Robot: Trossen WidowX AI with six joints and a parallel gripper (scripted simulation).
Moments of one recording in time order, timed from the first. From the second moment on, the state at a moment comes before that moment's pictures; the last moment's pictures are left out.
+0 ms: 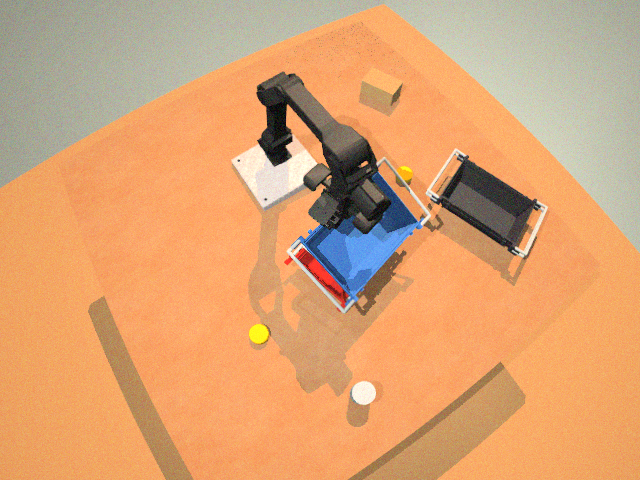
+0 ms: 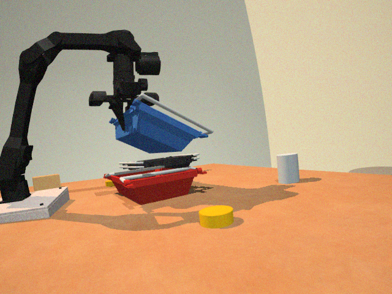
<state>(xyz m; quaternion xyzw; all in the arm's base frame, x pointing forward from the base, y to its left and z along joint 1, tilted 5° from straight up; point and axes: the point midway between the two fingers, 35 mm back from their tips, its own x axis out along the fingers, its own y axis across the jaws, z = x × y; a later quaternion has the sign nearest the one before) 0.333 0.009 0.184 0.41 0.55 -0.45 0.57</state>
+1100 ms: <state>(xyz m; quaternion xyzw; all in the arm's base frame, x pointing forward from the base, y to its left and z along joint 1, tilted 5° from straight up) 0.334 0.007 0.146 0.41 0.55 -0.45 0.57</state>
